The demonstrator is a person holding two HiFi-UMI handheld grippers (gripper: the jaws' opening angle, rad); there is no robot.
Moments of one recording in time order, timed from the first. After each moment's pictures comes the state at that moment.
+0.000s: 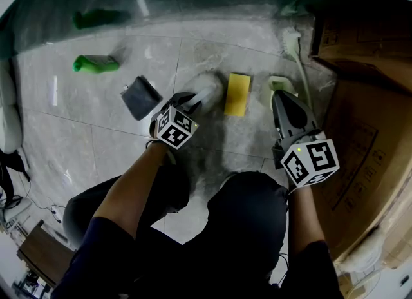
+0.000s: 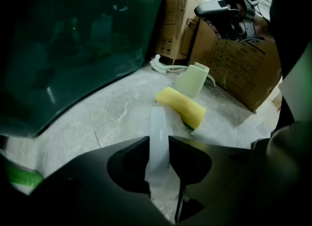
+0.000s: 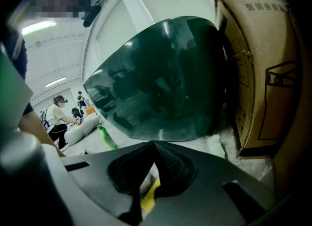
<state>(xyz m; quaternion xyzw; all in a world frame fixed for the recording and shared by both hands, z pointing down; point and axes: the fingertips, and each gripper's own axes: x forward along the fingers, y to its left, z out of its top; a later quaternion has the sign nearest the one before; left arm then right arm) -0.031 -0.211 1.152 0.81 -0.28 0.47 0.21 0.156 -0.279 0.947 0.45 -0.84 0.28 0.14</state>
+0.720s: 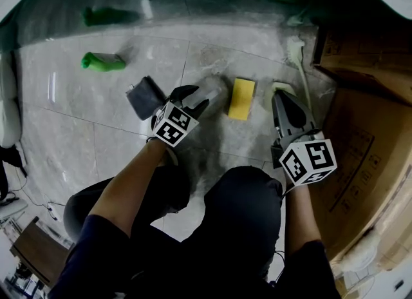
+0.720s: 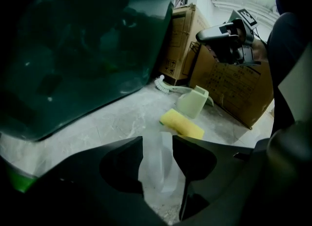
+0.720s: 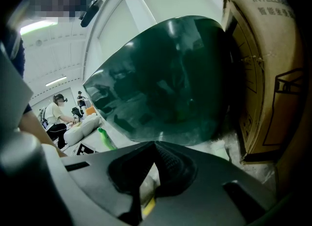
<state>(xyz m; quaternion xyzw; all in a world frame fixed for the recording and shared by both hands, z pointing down) -0.029 -0.243 1.106 0.85 -0.29 0.39 0.21 0.137 -0.293 0.934 0.45 -0.84 0.27 0.14</state>
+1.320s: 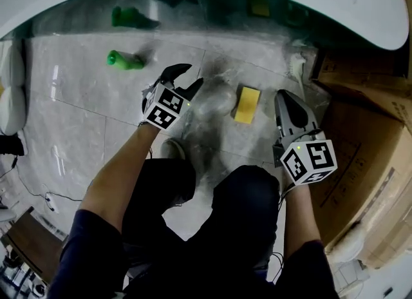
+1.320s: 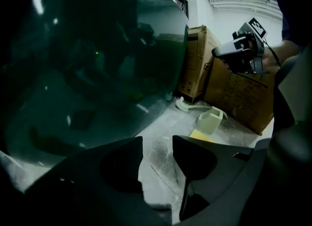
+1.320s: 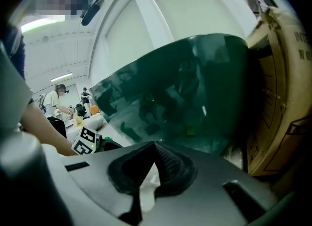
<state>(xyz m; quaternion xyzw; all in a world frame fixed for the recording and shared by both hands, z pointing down) -0.098 -0.318 0.993 0.84 -0.36 0.37 0.16 0.099 -0.315 0.857 0.44 -0.85 0.24 0.15</state>
